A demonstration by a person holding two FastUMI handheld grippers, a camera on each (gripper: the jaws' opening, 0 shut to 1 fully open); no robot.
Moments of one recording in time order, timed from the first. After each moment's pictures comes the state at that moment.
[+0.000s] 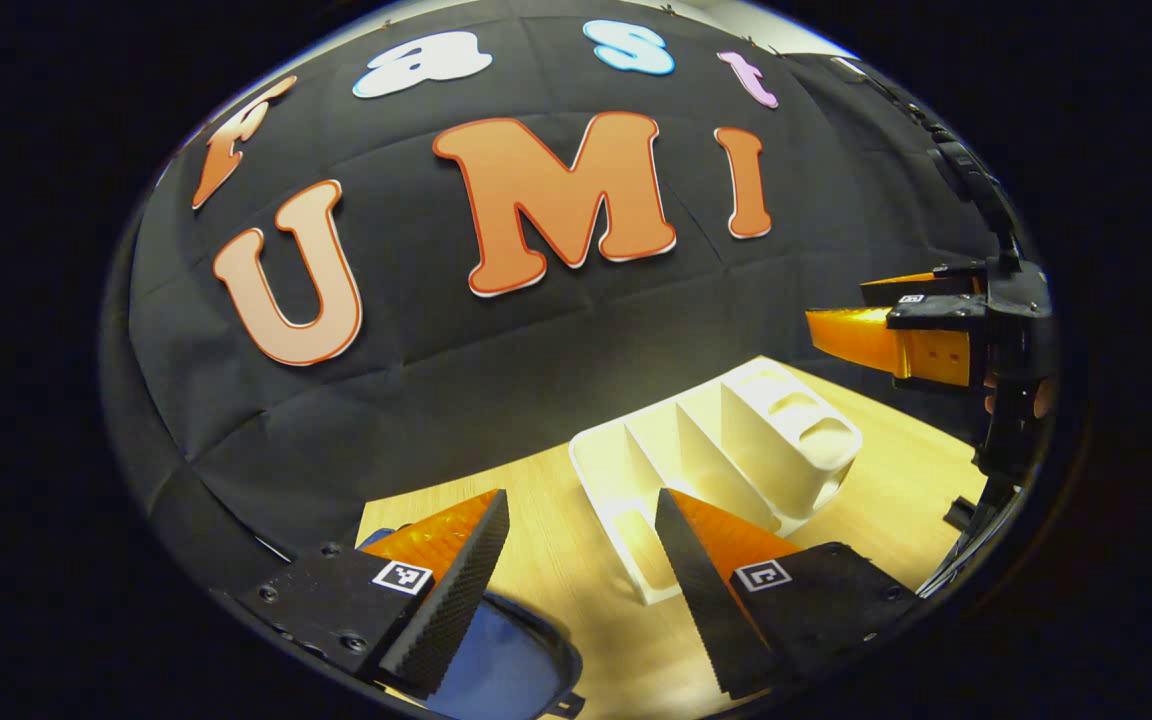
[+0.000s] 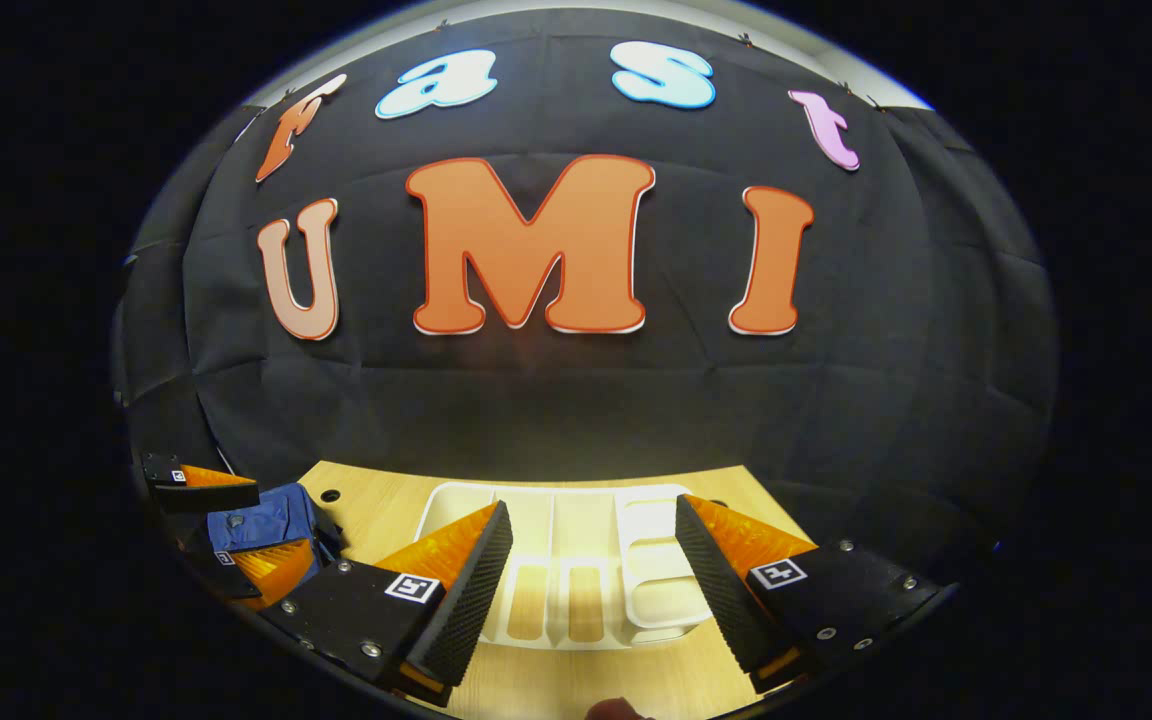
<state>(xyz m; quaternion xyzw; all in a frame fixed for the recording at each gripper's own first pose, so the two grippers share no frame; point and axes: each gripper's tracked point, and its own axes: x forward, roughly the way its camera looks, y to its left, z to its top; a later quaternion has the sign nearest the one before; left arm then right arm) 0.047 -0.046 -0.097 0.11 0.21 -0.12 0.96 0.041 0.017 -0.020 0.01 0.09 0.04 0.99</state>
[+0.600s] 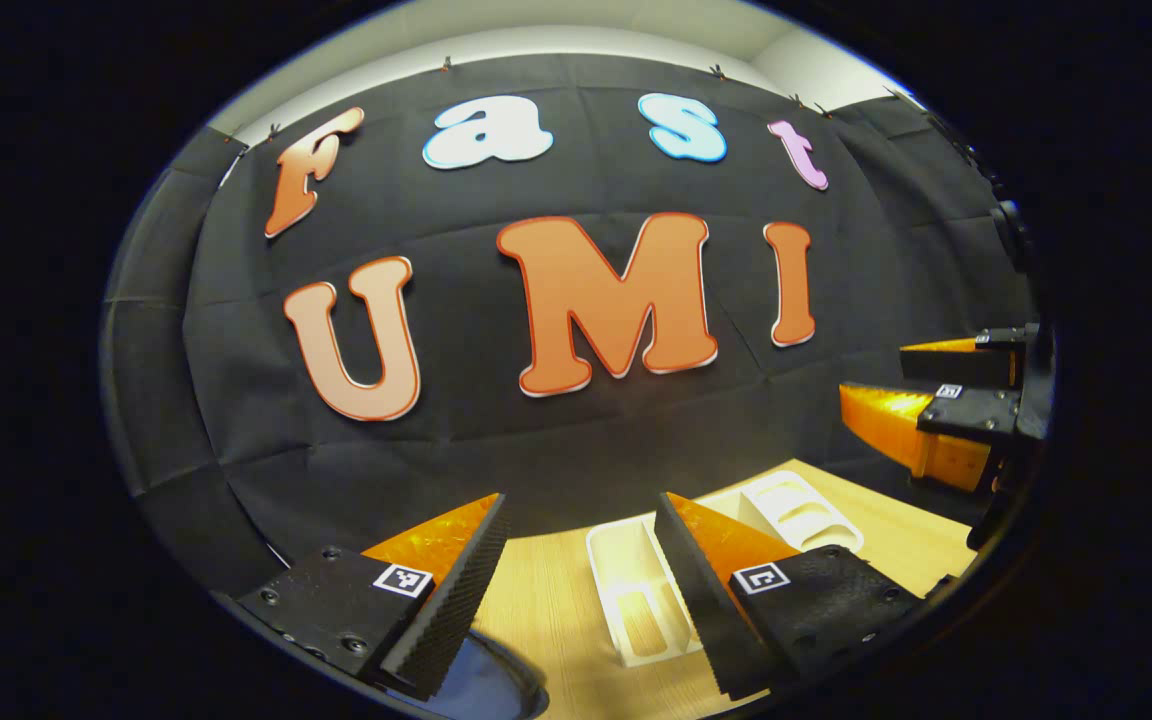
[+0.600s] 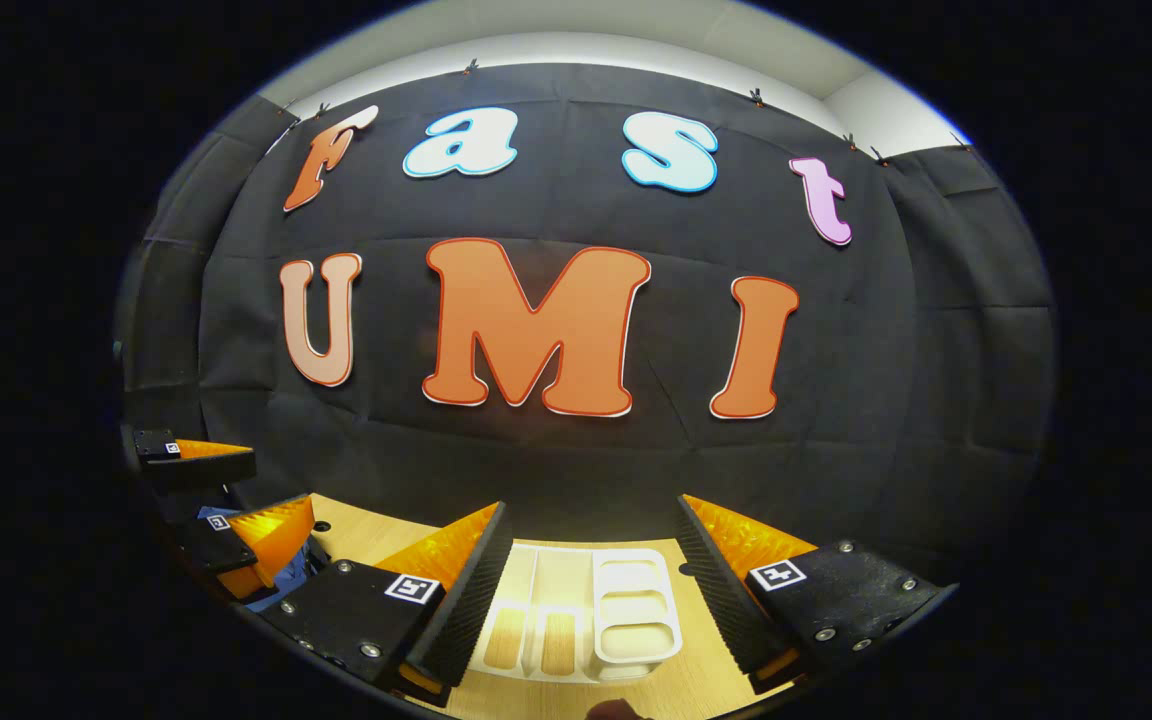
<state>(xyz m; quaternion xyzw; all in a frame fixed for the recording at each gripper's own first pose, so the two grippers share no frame) 0.061 -0.050 -0.026 0.07 0.07 -0.05 0.99 0.018 0.005 0.031 -0.01 0.00 0.05 1.00</state>
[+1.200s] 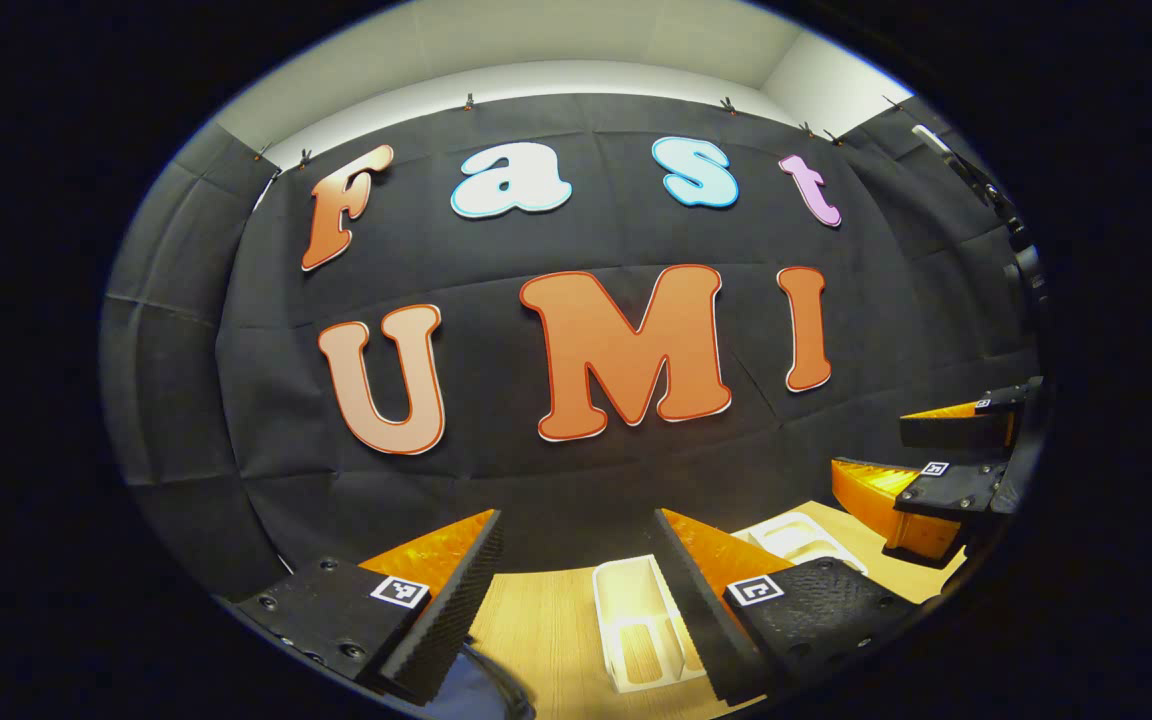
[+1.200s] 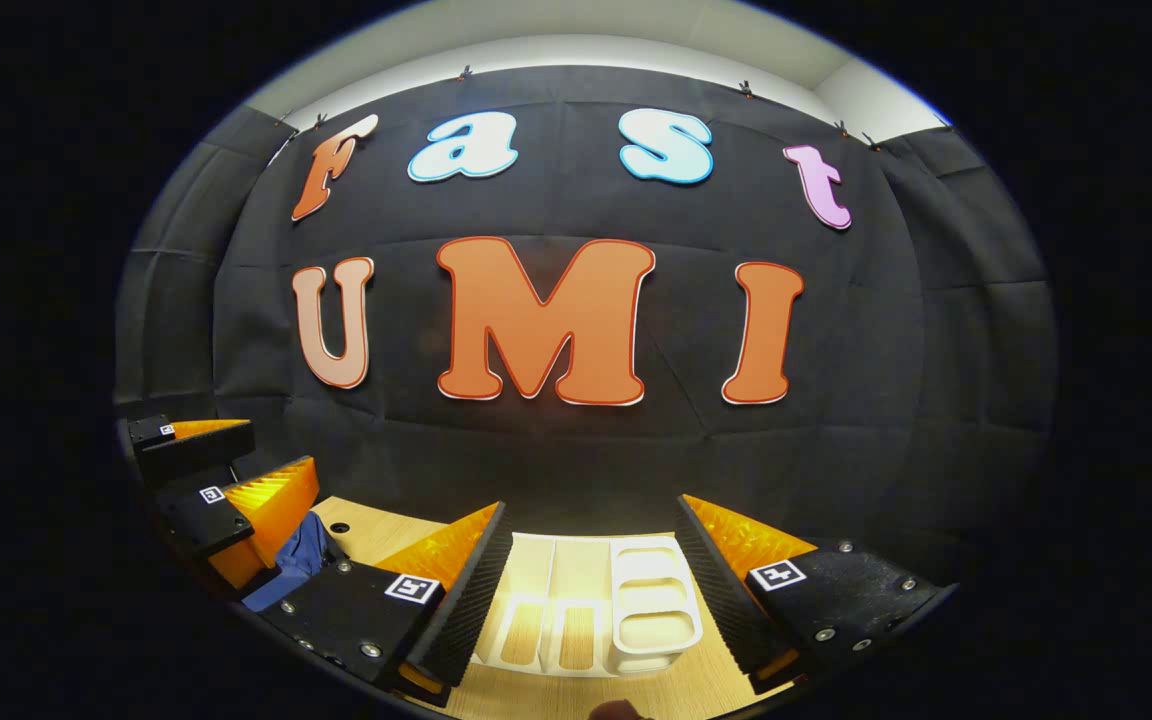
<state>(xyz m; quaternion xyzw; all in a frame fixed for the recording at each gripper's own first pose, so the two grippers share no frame) 0.040 -0.063 -0.009 0.06 0.02 -0.01 1.00 0.015 0.016 -0.002 0.01 0.00 0.07 1.00</state>
